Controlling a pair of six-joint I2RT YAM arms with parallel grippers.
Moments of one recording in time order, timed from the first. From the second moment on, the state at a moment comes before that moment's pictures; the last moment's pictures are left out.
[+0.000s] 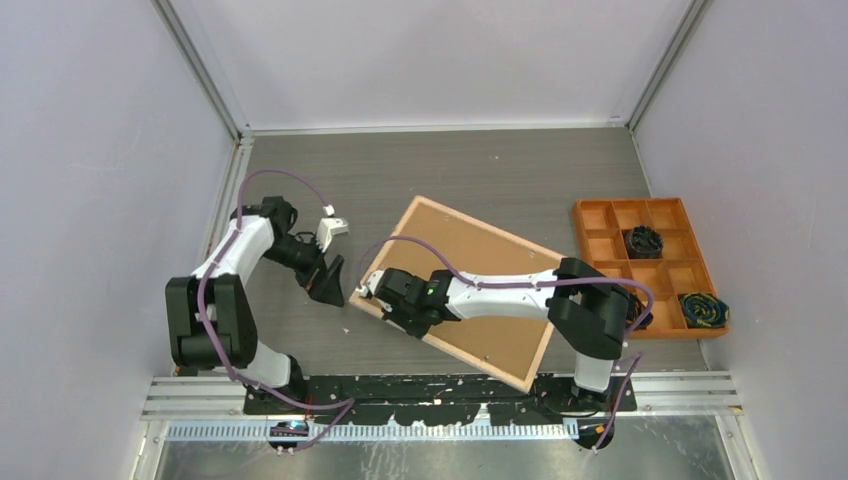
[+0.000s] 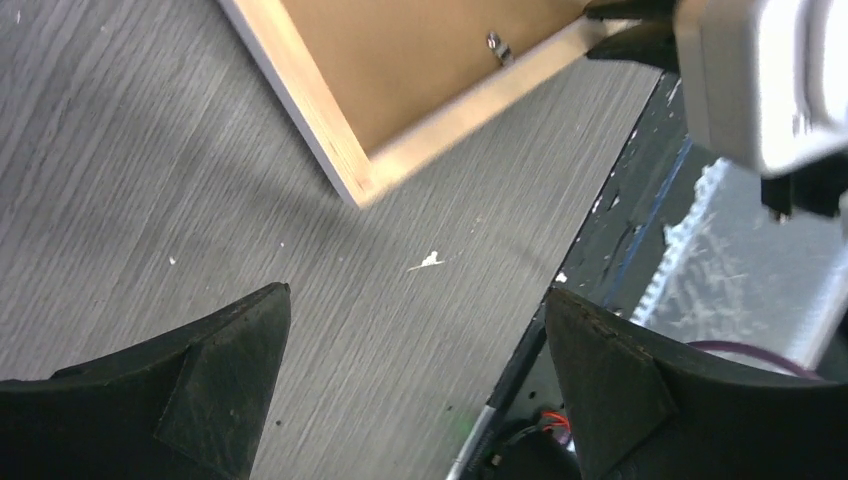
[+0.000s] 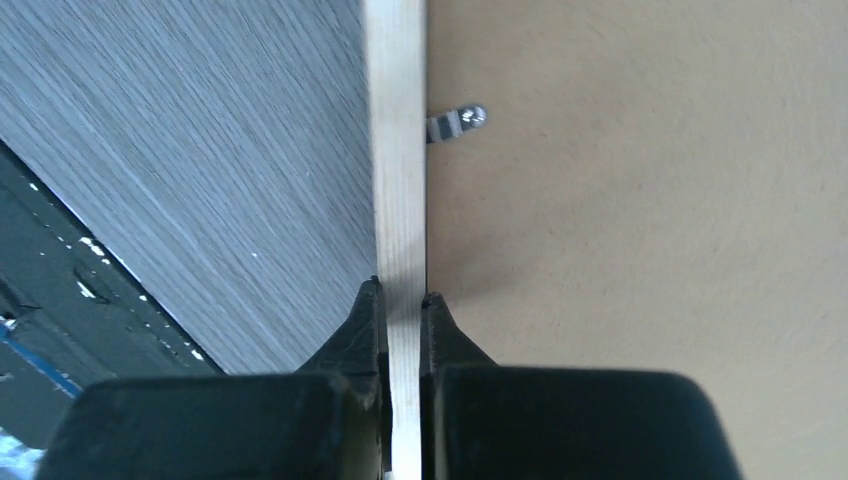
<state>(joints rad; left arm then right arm) 0.04 1.53 1.05 -1.17 0.76 0.87 1.19 1.81 1.19 -0.49 0.08 0.10</state>
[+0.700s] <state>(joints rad) -0.09 0.71 0.62 -0.78 0.79 1.57 1.13 1.66 1.43 -0.72 -0.12 0.16</state>
